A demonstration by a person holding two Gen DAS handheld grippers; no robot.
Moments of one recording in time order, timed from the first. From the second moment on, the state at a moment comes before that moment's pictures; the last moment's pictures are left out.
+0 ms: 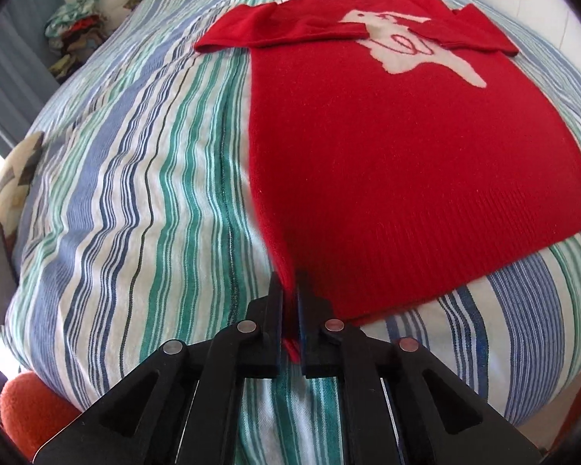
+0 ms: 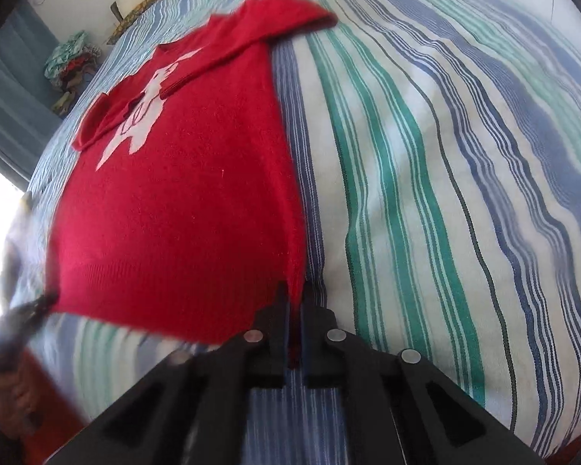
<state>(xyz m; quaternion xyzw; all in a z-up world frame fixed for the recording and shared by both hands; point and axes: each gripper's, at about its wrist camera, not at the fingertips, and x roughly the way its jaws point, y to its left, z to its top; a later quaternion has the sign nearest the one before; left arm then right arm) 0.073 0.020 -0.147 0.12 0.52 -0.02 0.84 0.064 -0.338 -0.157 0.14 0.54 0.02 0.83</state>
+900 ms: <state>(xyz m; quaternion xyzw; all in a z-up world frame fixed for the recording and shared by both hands) 0.045 0.130 -0.105 -0.03 0.48 0.11 0.87 0.296 -0.347 -0.075 0.01 0.42 0.12 0.90</state>
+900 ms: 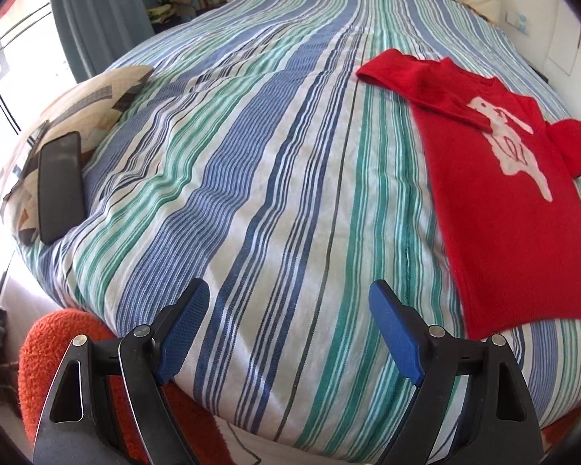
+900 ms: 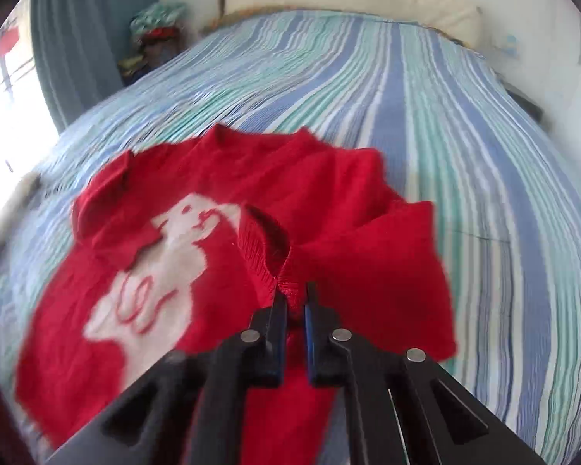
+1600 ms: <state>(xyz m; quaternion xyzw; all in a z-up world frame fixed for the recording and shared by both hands) 0.058 0.057 -0.079 0.11 0.48 0.08 0.87 0.188 -0.656 -0.152 0.27 0.40 -0.21 0.85</state>
